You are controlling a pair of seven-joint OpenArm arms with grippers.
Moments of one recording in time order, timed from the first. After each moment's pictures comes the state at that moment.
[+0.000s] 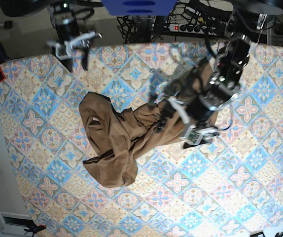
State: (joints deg) left arm 1.8 -21.7 15.1 116.1 -23.9 -7.7 40.0; right arm -45.1 2.1 12.0 106.5 1.7 19.9 5.5
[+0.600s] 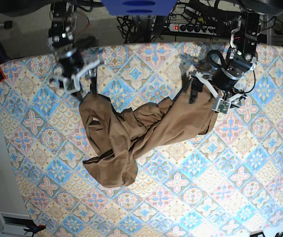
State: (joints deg) left arm 21.4 -24.5 0.7 117.5 -23.6 -7.7 40.7; right arm -27.6 1.9 12.1 105.9 1.2 26.4 -11.4
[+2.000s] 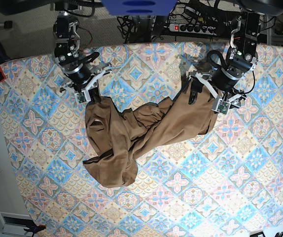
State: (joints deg) left arm 21.2 -24.3 0.8 117.5 -23.7 -8.0 40.5; right arm -18.2 5.1 6.9 91.1 1.1 26.4 -17.6
